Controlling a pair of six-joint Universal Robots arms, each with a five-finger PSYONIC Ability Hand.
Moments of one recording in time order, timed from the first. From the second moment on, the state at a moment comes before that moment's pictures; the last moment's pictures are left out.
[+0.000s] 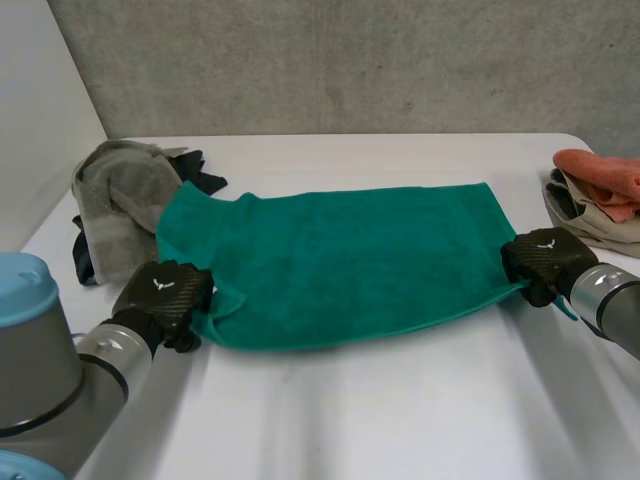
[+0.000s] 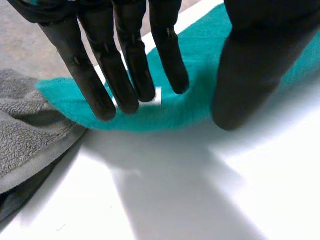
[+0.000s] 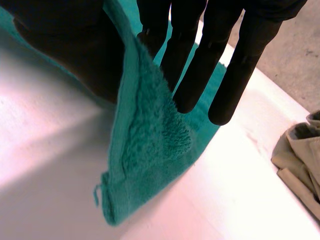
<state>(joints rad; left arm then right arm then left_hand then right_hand) 4.35 -1.77 -1.93 3.32 -1.52 3.46 1.61 -1.10 1.62 -0.05 1.22 2.56 0.81 0.84 0.84 0.84 0.67 1.13 1.18 1.19 1.20 1.02</state>
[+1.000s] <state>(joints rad) 4.37 -2.23 -1.38 3.02 -1.29 3.97 1.61 -1.10 1.71 -0.17 1.21 2.54 0.67 0.66 0.66 0.66 0.49 1.13 1.18 1.19 1.20 1.02</state>
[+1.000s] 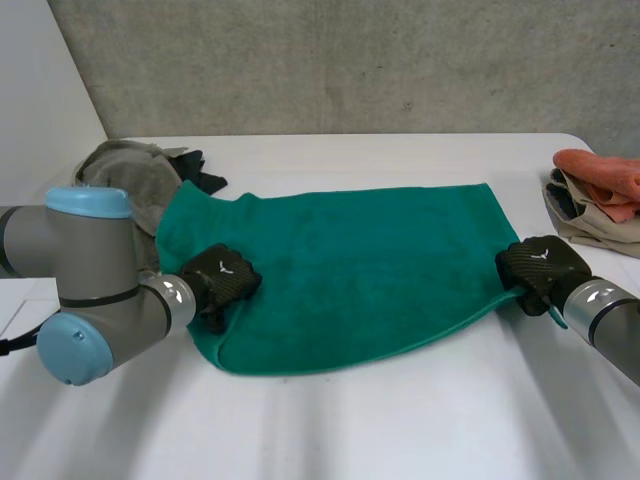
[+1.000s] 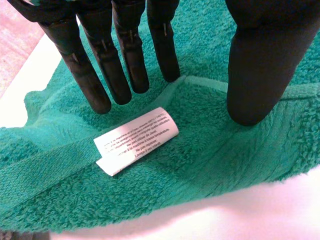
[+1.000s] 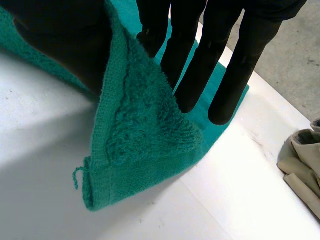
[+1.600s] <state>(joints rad) 4.44 -2.01 -1.60 3.06 -1.40 3.99 1.60 -1.18 1.70 -0.09 1.21 2.51 1.16 1.19 1.19 1.20 0.99 1.13 1.18 1.19 1.20 1.02</state>
